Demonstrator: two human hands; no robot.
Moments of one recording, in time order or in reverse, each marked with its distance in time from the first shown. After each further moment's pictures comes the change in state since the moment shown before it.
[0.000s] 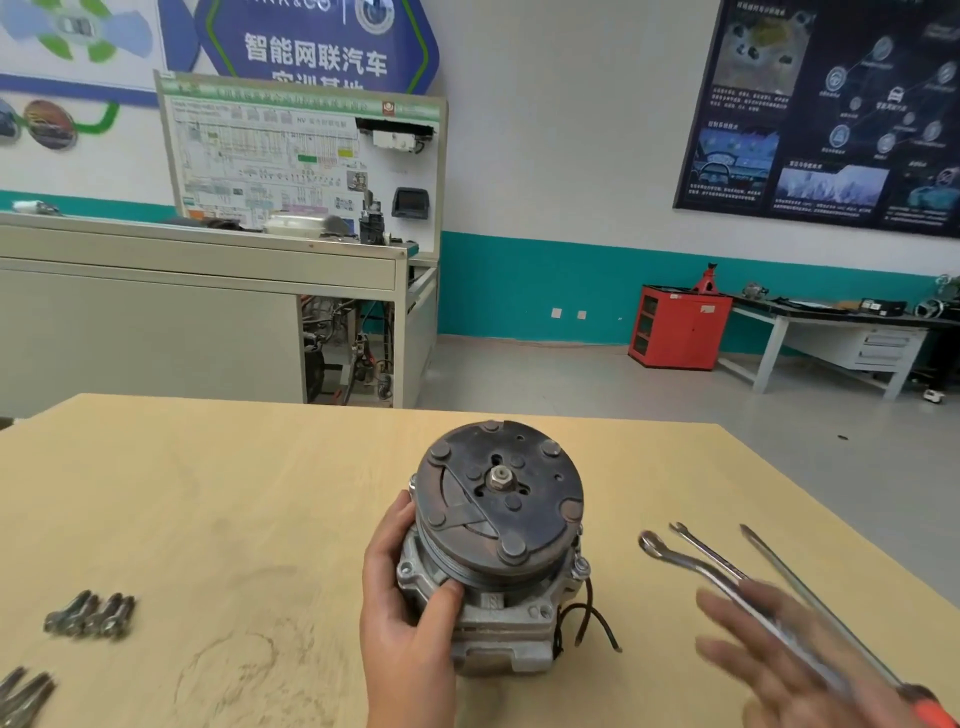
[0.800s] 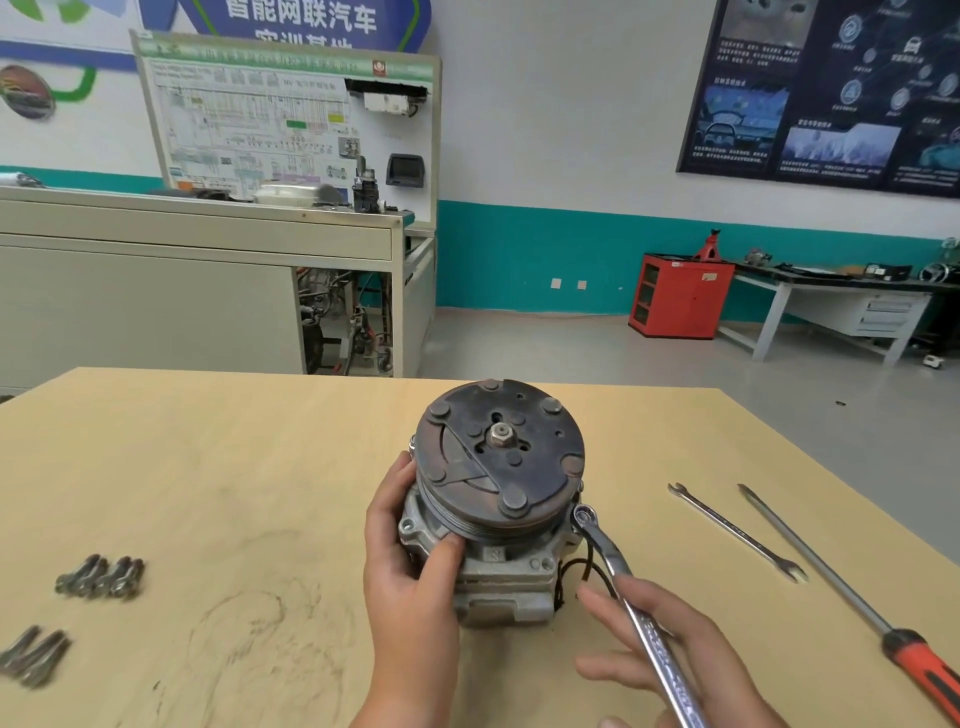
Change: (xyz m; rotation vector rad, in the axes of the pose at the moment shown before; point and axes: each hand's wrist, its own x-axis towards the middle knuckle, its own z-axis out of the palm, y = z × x) left_hand -0.002 0.001 0.001 0.000 -0.028 -0.015; right_hand -0.045 0.051 0.078 -0.407 0.303 0.140
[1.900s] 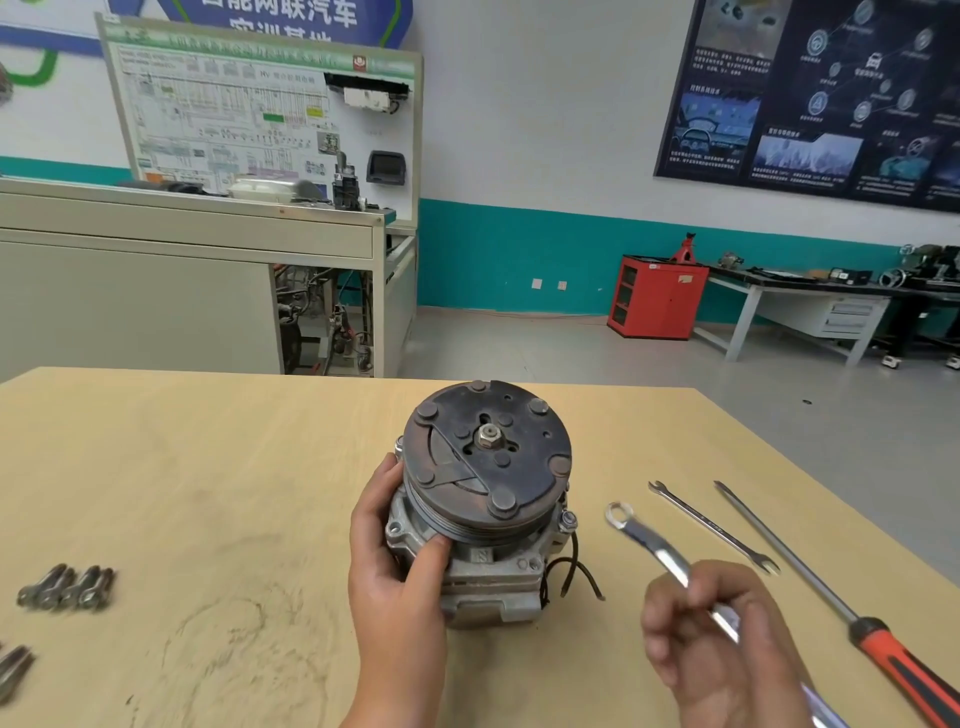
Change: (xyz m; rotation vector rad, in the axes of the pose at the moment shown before) left_hand 0.000 0.004 0.000 -0.001 -0.014 -0.011; right_hand 0.025 0.008 -0.015 0.213 0.108 -0.536
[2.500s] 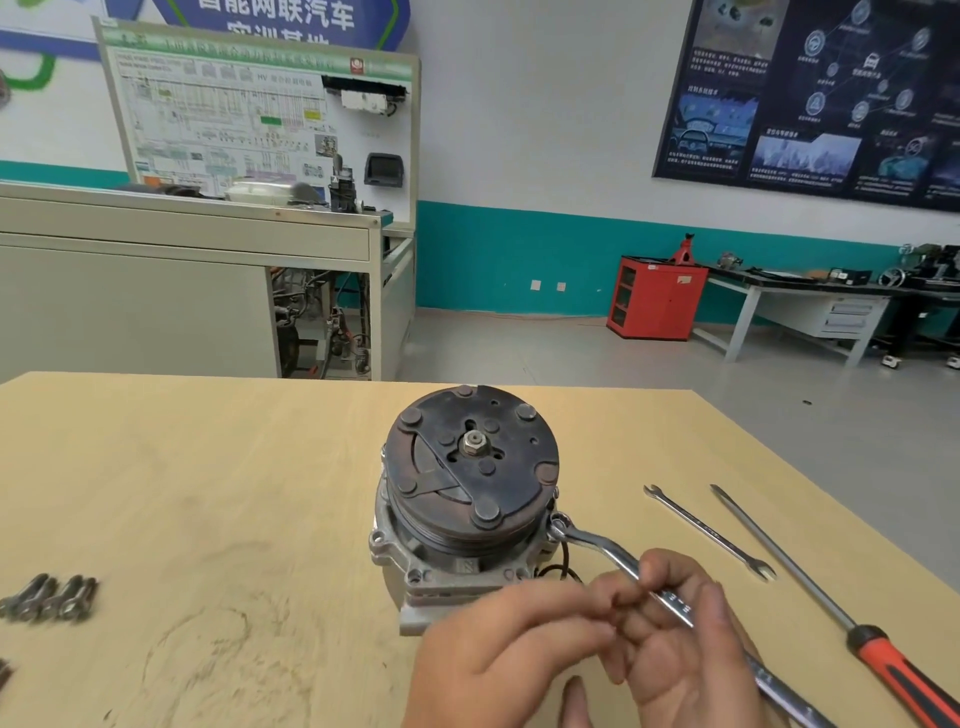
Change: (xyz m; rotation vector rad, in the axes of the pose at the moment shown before) left_hand -0.037 0.028 0.015 0.498 -0.534 0.847; right_hand 0.007 0.006 0.014 0.051 0.075 0.147
